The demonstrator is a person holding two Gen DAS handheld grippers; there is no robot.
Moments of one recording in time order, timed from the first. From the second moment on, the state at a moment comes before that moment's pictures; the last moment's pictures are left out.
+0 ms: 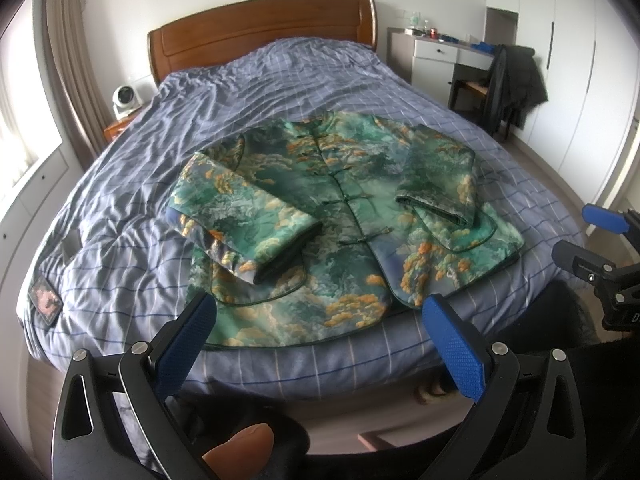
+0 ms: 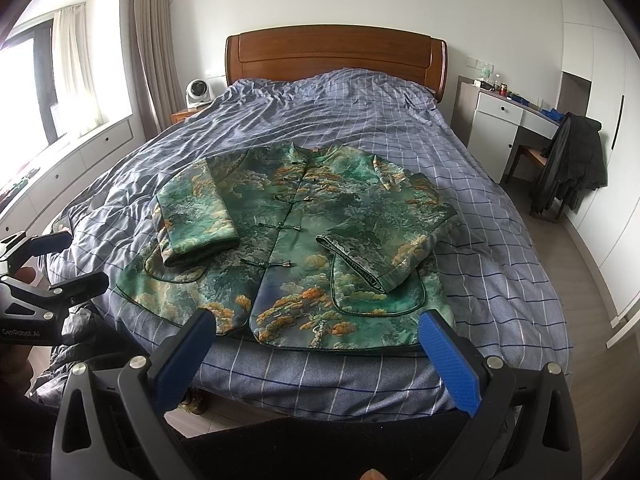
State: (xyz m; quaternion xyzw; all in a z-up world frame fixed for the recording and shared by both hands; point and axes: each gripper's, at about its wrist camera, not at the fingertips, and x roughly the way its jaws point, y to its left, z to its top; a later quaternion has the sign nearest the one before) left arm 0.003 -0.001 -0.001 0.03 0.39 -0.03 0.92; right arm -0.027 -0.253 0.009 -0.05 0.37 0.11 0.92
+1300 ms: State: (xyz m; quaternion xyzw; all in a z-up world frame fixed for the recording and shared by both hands) left arm 0.003 -0.001 -0.001 0.03 0.39 -0.03 0.92; right arm -0.027 -0.251 0.007 -0.06 0.37 0.11 0.92
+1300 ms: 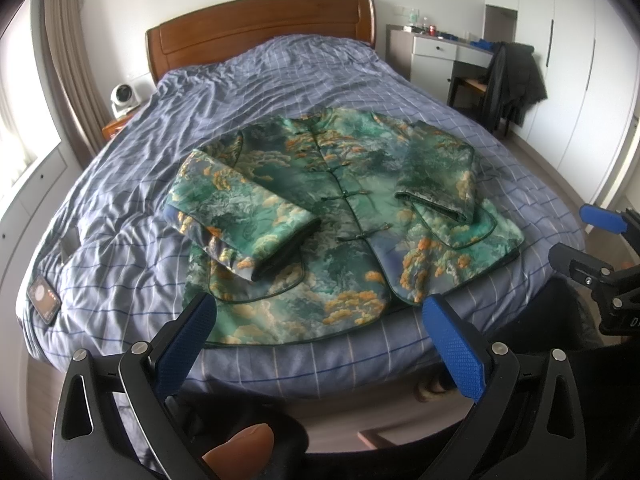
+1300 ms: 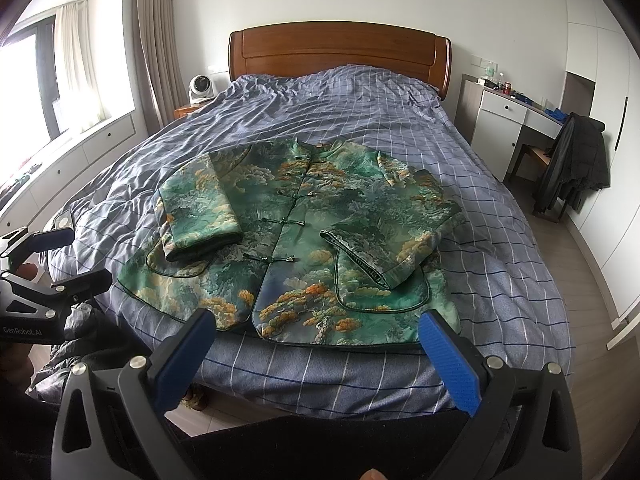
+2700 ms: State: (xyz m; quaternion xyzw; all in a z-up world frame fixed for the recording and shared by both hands) left arm 0.024 0.033 -0.031 -0.03 0.45 0.02 0.89; right arm 0.182 -0.317 -0.082 -0.14 0.38 0.12 0.91
